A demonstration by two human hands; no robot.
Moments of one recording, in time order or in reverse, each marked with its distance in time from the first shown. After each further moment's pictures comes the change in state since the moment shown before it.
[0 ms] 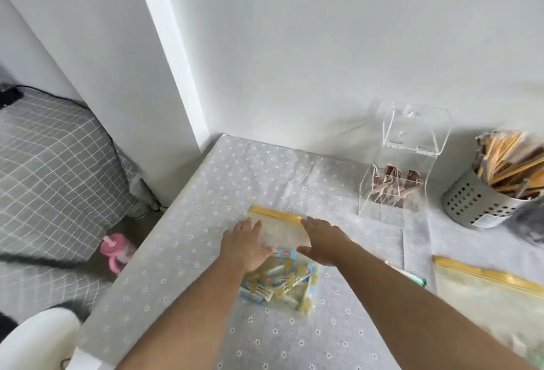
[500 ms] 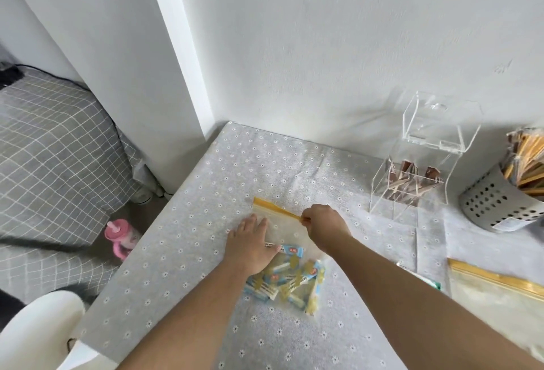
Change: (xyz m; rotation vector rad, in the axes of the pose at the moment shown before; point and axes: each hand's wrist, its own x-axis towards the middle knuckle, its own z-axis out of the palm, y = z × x) left_hand 0.011 -0.006 0.020 -0.092 0.058 -0.010; right_hand 0.033 -0.014 -0.004 0.216 0.255 0.087
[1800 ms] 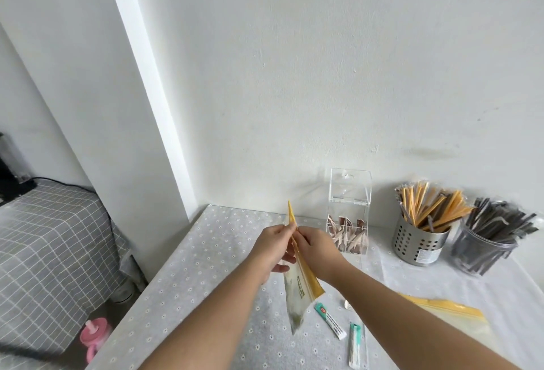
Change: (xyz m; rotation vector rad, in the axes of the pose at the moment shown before) left_hand -0.113 0.151 -0.128 -1.093 0.072 0.126; right_hand -0.139 -0.001 -0.135 0.598 0.316 -0.115
